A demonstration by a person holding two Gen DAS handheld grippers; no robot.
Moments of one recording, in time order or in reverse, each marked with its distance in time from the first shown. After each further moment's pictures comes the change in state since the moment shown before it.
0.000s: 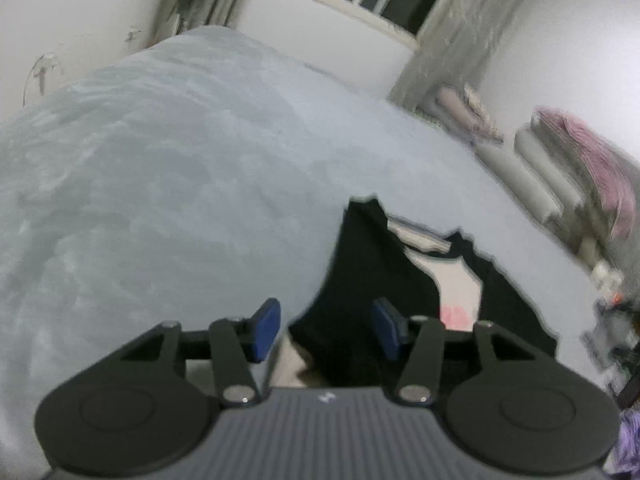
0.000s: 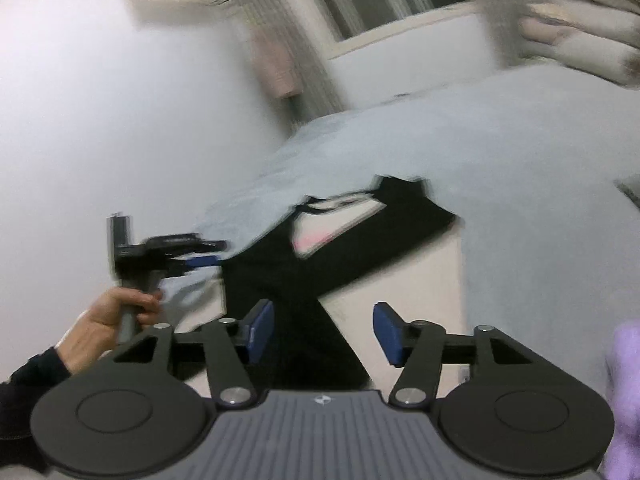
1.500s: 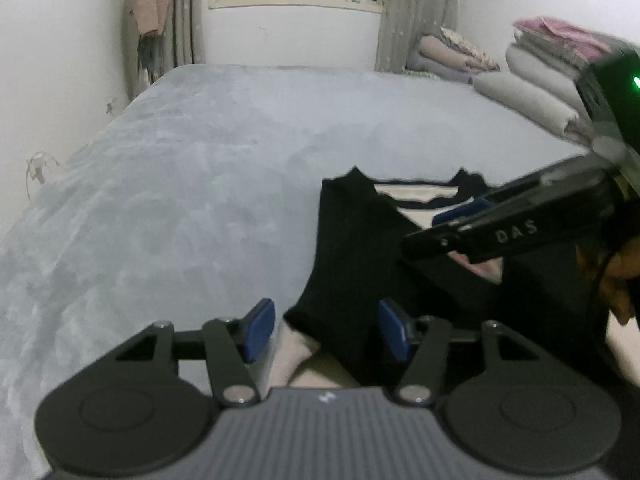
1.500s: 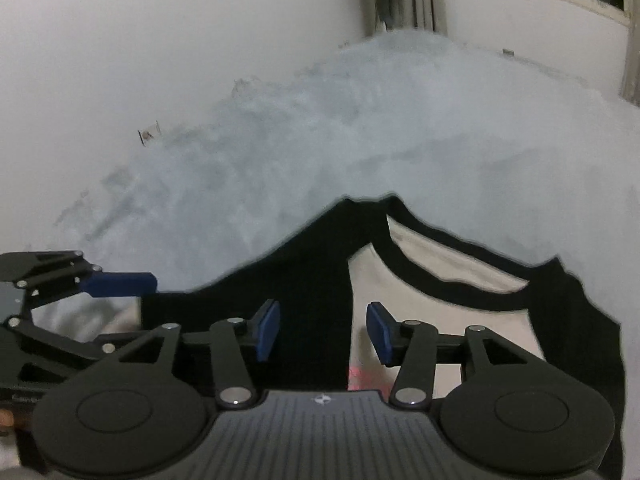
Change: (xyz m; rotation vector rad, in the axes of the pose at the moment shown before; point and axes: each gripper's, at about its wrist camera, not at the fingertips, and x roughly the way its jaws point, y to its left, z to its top) left arm 0.009 -0.058 -0.014 0.332 0.017 0.154; right arm 0.320 0.043 0.100 -0.348 0.346 -0.021
